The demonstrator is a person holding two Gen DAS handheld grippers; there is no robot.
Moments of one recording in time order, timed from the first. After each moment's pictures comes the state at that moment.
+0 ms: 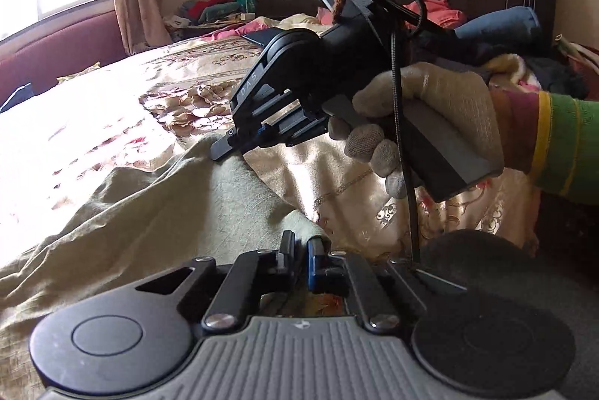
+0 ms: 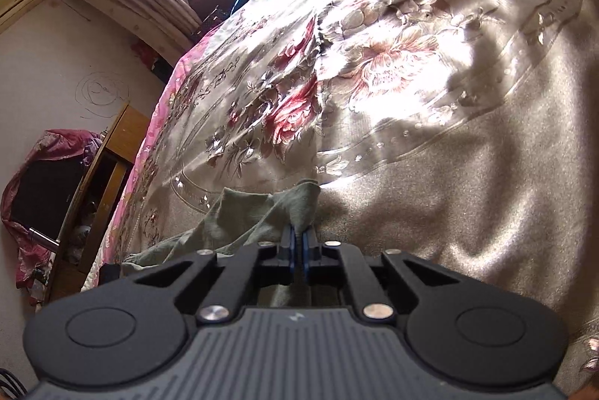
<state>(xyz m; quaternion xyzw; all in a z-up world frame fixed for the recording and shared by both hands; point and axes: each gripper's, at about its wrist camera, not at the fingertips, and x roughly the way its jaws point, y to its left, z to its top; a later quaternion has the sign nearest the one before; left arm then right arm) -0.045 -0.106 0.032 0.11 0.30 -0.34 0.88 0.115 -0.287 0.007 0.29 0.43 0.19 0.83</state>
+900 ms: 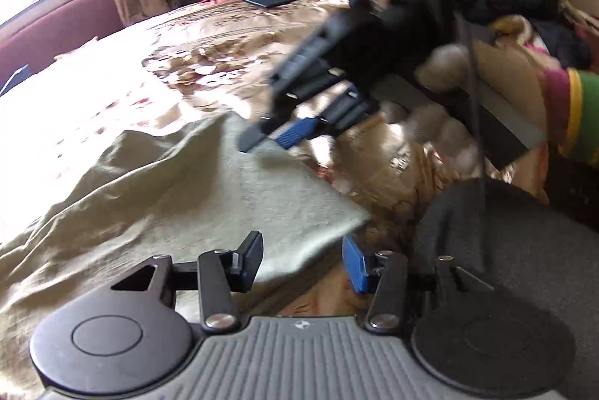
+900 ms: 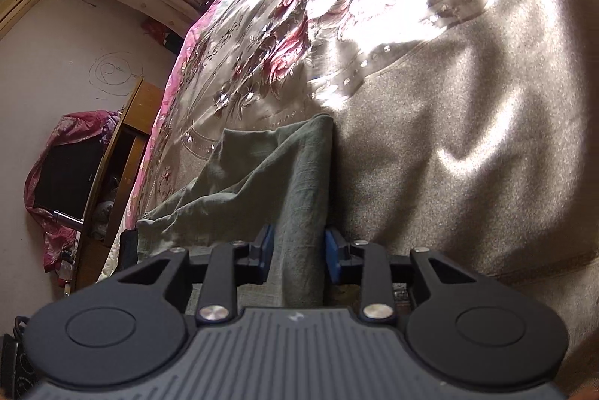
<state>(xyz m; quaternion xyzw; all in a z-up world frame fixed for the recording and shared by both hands) -0.038 -0.080 0.032 0.13 0.35 -0.32 0.87 0.080 -0.298 -0.018 0.32 0.47 0.24 0.78</state>
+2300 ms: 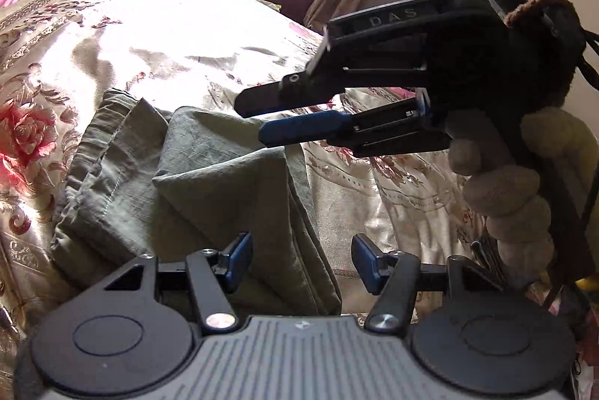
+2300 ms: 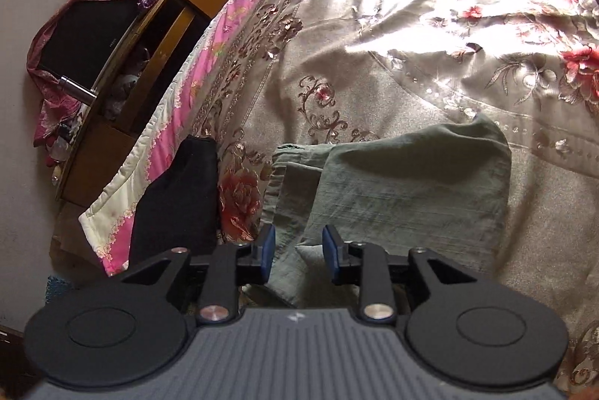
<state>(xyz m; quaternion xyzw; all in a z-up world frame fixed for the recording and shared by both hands) -0.043 0.113 0.047 -0.25 0.35 -0.15 0.89 0.118 -0.013 0.098 0.11 0.54 0.33 0.77</state>
